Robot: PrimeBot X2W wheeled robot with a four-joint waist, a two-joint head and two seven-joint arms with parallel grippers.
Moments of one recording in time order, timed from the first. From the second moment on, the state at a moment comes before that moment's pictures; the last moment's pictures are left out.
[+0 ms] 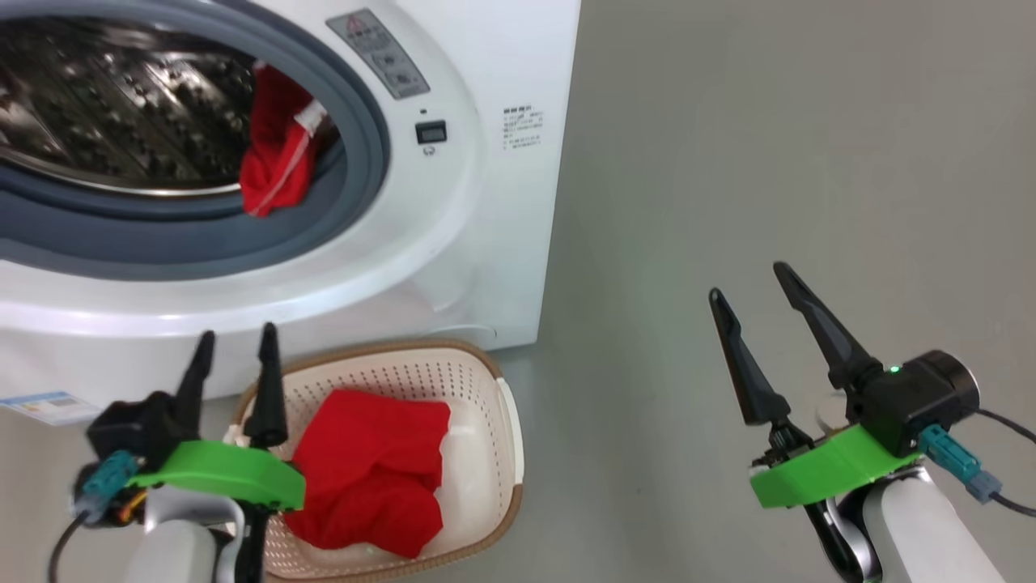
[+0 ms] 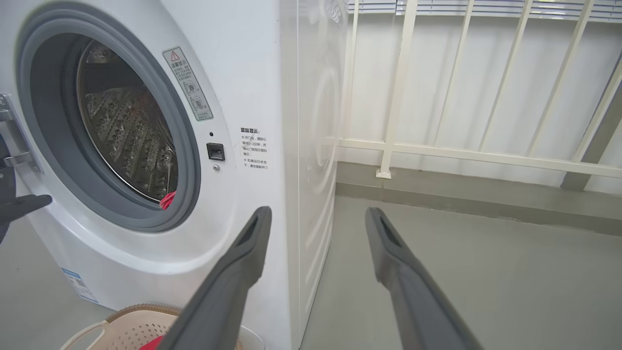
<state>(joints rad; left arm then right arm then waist) -0.36 0.09 -0.03 0.48 -0.37 -0.03 -0.25 -0.21 -0.10 0.14 0.12 0.21 0.12 -0.26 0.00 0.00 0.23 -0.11</state>
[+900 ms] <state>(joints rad) -0.04 0.11 -0.01 0.19 -0.33 0.04 -0.24 -0.04 -0.10 0.10 0.13 0.18 0.12 -0.26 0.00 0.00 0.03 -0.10</state>
